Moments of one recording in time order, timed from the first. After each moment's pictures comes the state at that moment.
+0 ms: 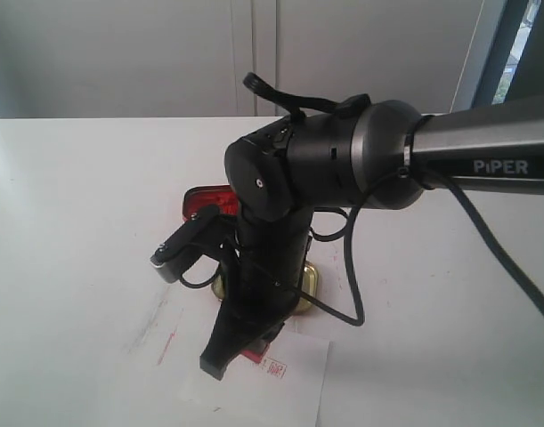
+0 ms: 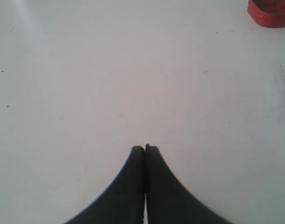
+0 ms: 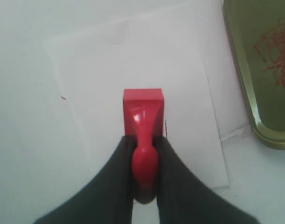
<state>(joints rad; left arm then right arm) -0.01 0.00 0.02 -0.10 0.51 0.13 0.84 1.90 -1.32 0.08 0.95 -0.26</state>
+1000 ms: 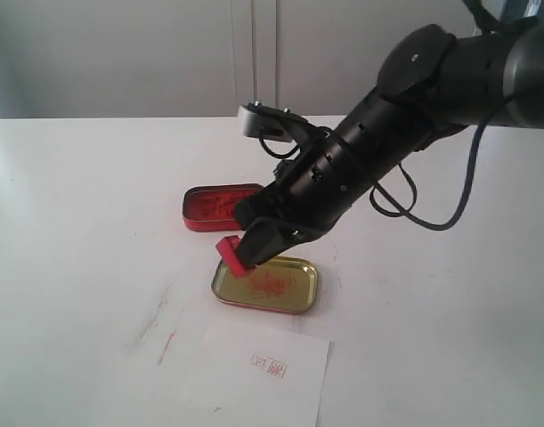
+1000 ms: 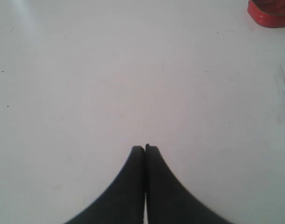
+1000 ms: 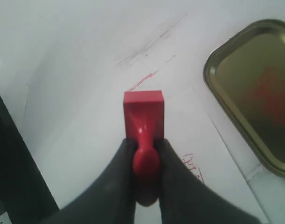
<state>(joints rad) -0.01 0.00 0.02 -0.10 0.51 0.13 0.46 1.81 -1.28 0.80 1.00 -0.67</state>
